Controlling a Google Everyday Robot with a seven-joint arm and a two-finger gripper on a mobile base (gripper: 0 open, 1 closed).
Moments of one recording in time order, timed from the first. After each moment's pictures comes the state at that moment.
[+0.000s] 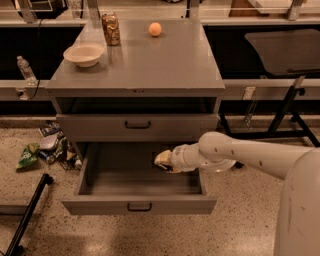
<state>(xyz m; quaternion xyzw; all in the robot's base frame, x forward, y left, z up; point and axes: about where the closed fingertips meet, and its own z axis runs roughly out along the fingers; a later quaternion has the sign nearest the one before) 0.629 -0.013 0.533 0.11 0.91 0.38 0.13</state>
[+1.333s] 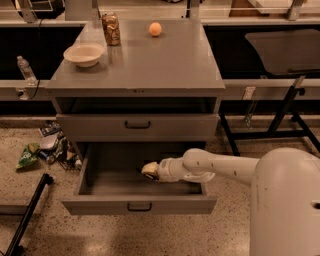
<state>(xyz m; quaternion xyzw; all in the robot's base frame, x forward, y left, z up) 0.647 0.038 0.435 0.09 0.90 0.41 0.13</state>
